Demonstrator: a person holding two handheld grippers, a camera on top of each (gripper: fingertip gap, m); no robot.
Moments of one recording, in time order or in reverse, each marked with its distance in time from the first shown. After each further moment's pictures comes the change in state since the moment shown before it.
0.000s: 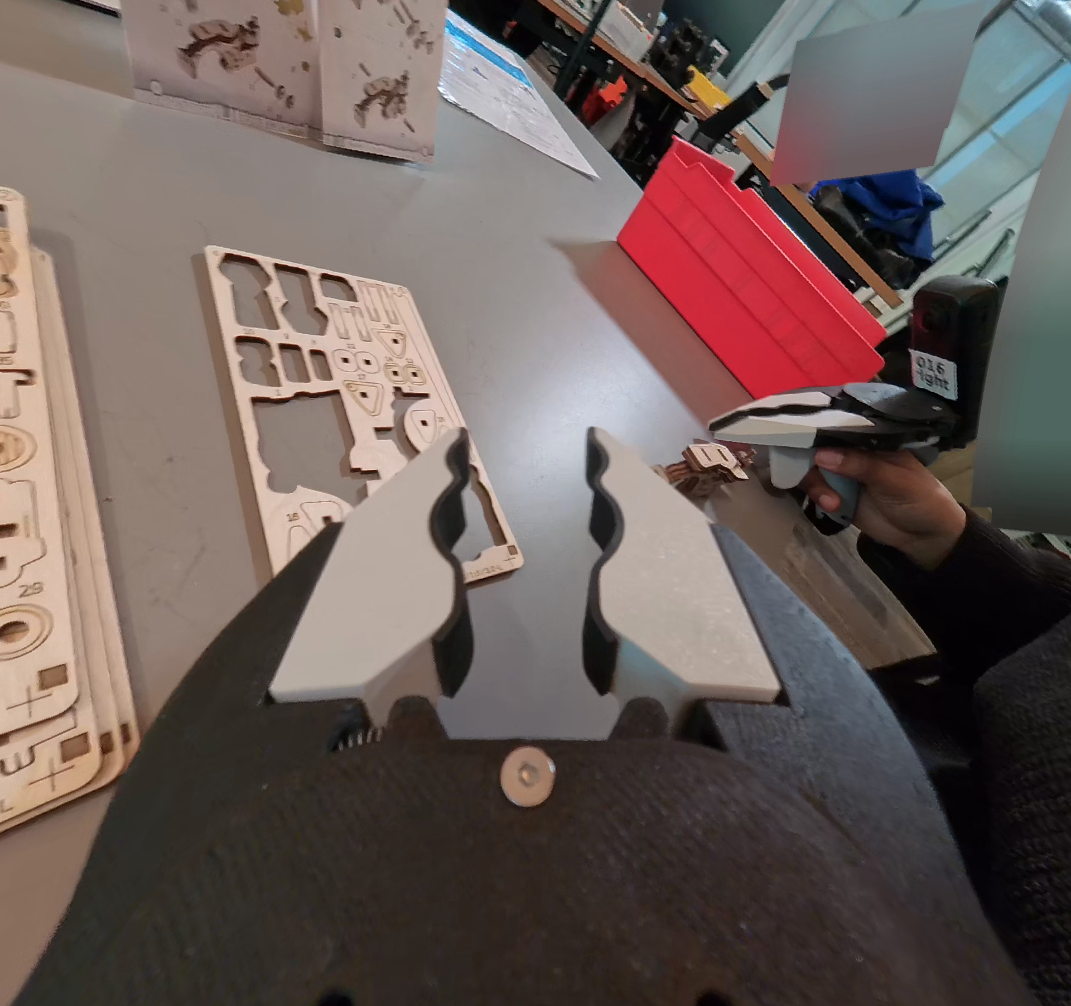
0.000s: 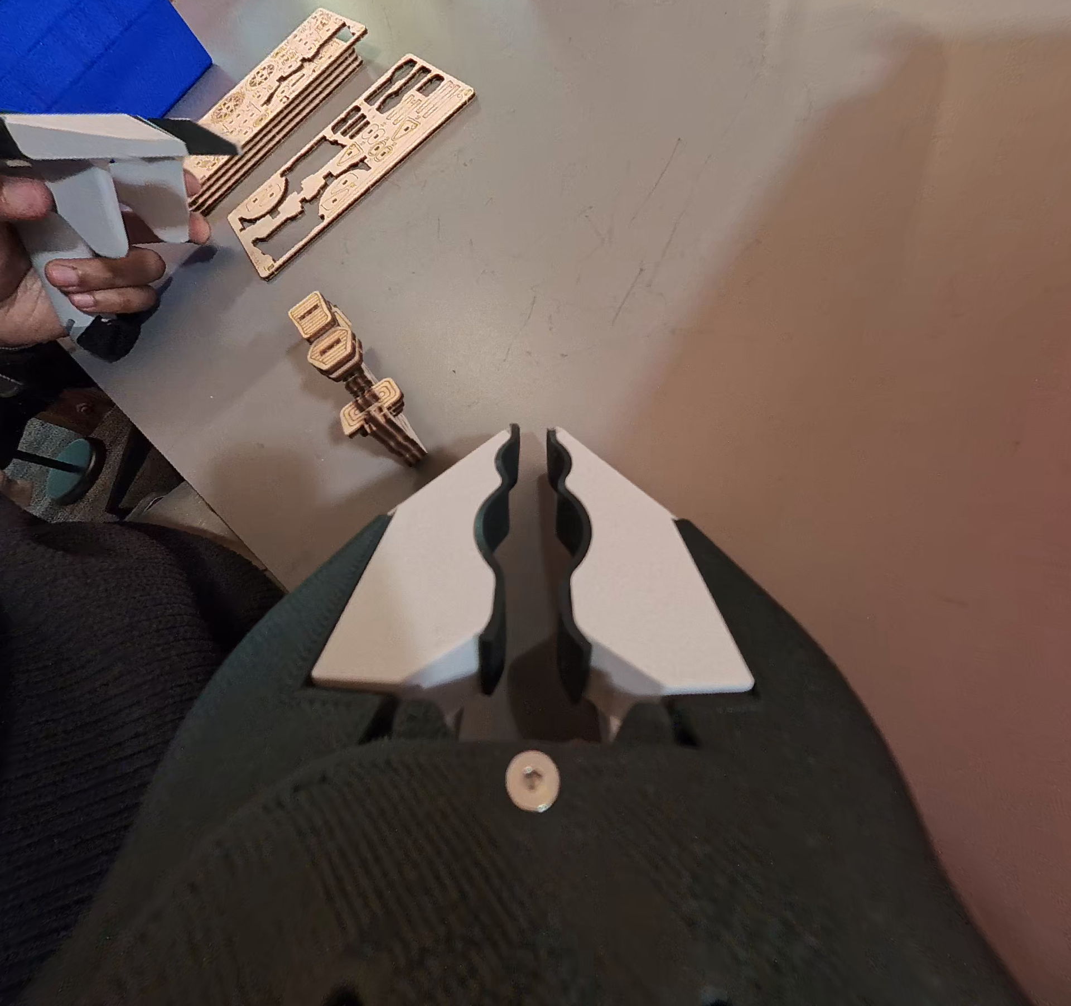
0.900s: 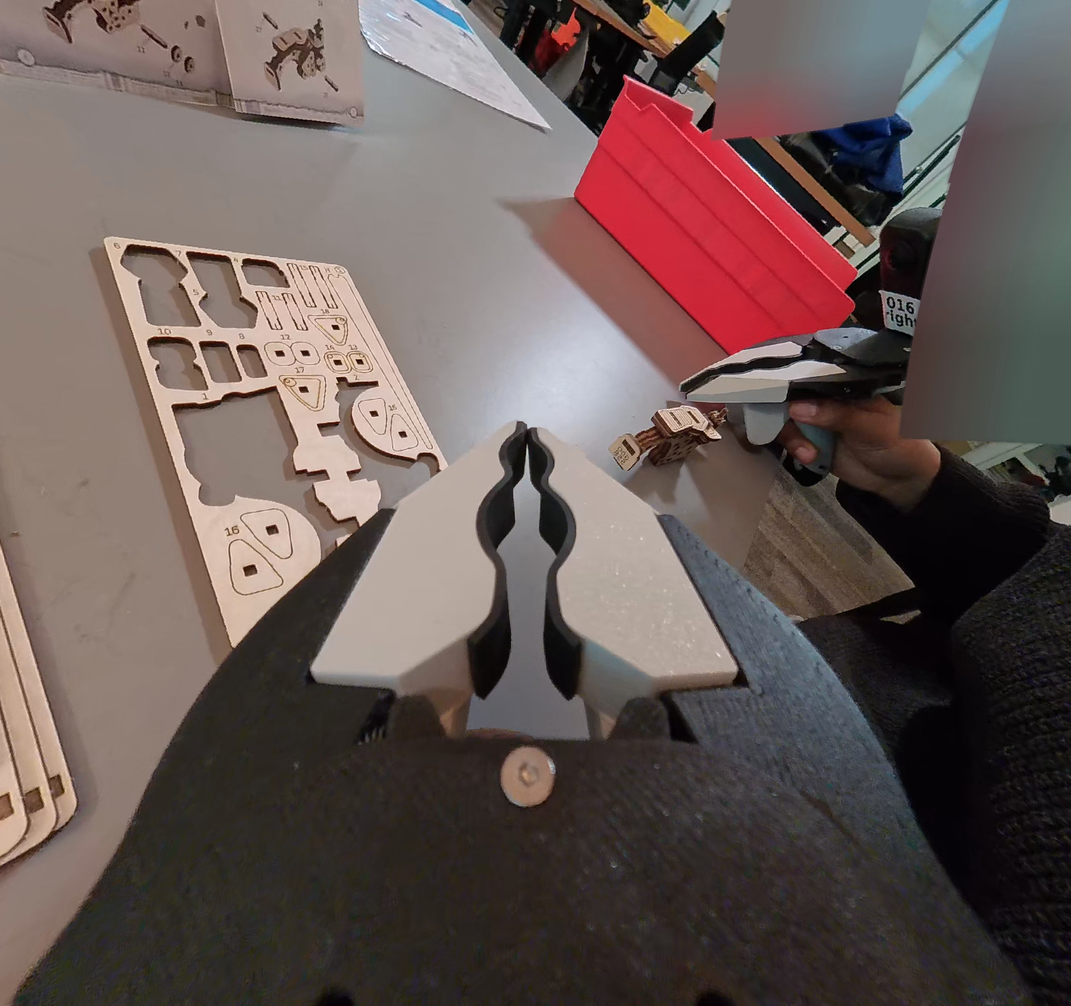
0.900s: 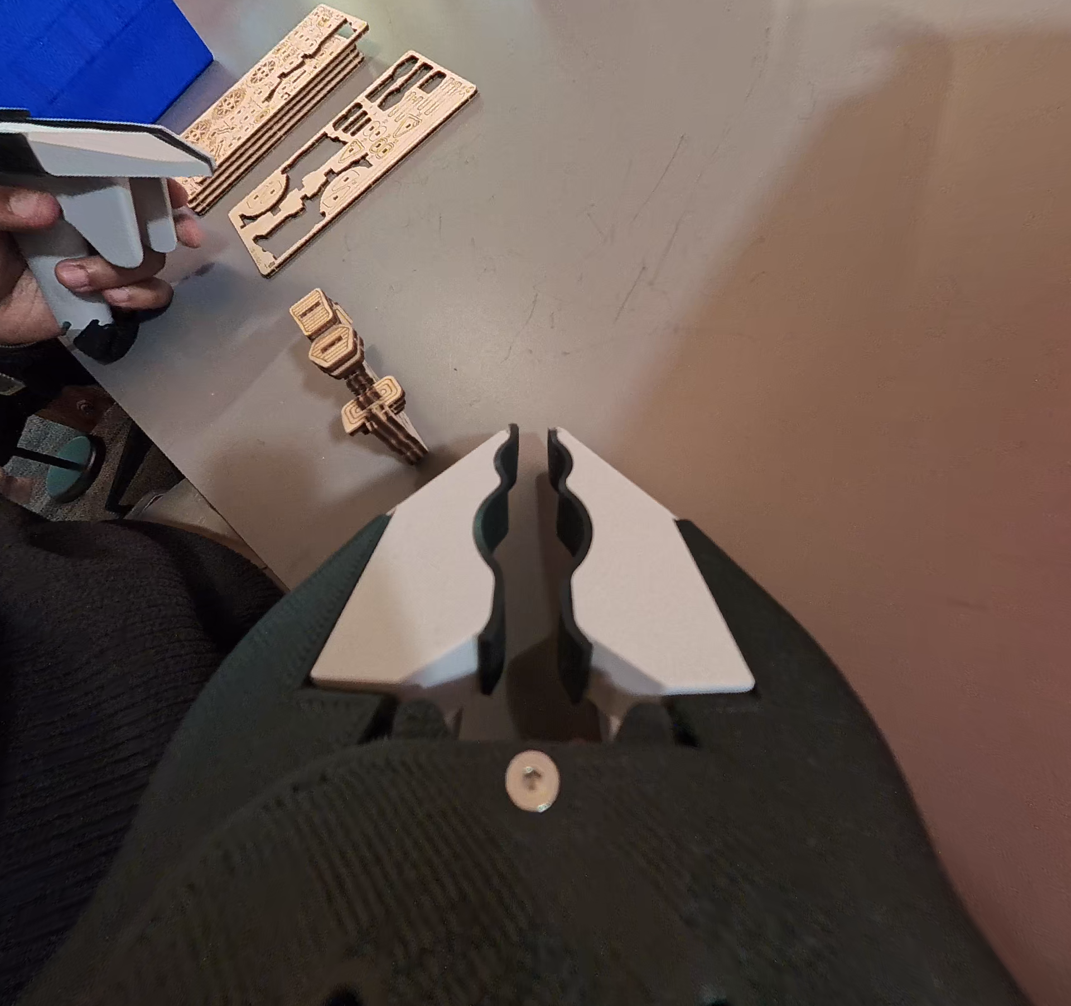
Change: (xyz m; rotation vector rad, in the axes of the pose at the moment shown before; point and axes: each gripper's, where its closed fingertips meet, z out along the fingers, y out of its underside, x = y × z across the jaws) left arm 0.016 0.011 0.005 -0.066 0.068 0.059; right arm 0.000 0.000 0.000 -0.002 -0.001 -0.003
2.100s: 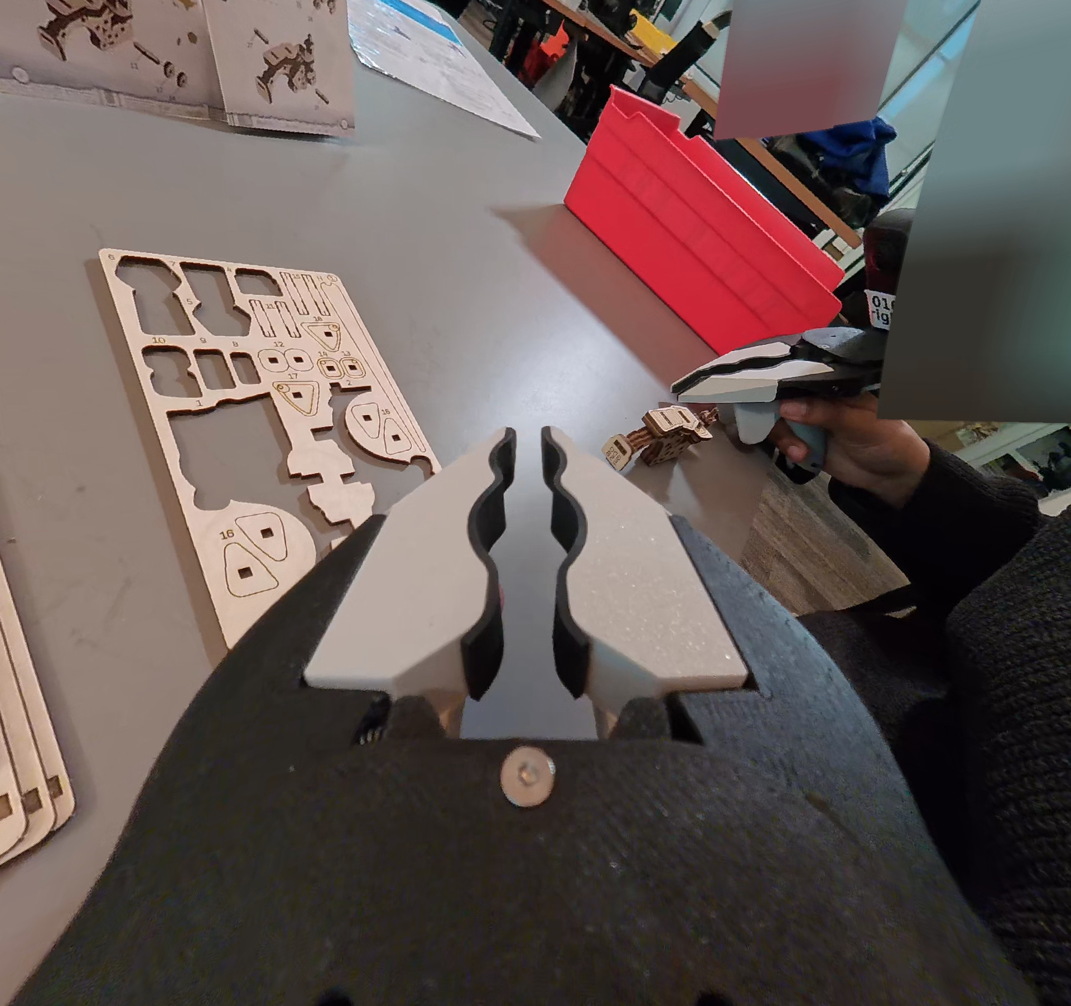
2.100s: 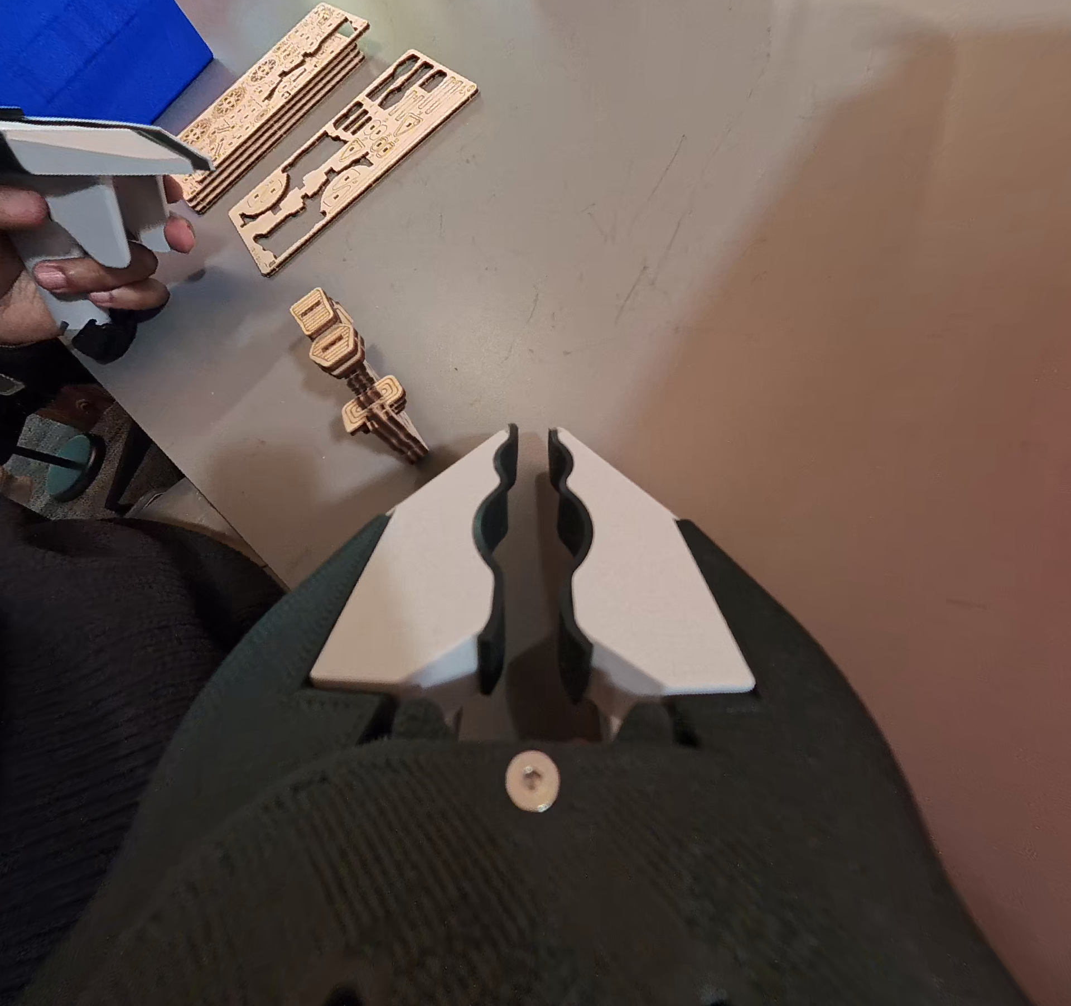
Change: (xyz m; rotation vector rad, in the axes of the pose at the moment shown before) left arm 0.004 -0.002 -0.003 0.015 0.017 0.014; right arm 0.000 0.000 0.000 -0.001 -0.001 -0.001
